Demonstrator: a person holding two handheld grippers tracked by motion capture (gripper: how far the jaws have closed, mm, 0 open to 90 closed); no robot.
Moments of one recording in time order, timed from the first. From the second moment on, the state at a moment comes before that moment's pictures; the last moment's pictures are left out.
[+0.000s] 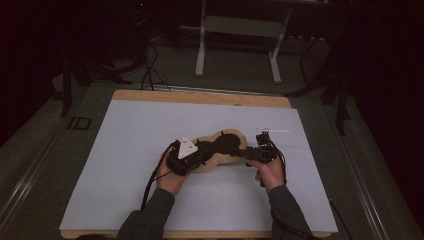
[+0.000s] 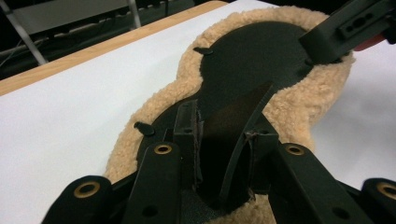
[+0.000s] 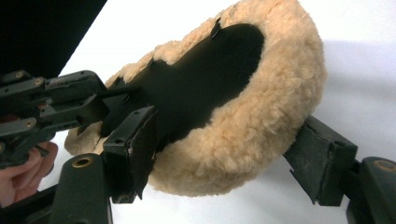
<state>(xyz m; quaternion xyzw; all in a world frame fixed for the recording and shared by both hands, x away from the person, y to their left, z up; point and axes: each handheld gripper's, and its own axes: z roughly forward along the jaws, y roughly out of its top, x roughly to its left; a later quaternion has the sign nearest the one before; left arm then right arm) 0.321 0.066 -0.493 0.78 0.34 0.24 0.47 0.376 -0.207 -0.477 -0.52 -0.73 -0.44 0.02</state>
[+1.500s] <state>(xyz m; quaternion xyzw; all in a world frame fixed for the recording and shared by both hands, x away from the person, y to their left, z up) 0.303 0.091 -0.494 0.81 0.33 0.14 0.47 0.372 -0.225 -0.480 -0.52 -0.71 -0.47 0.06</state>
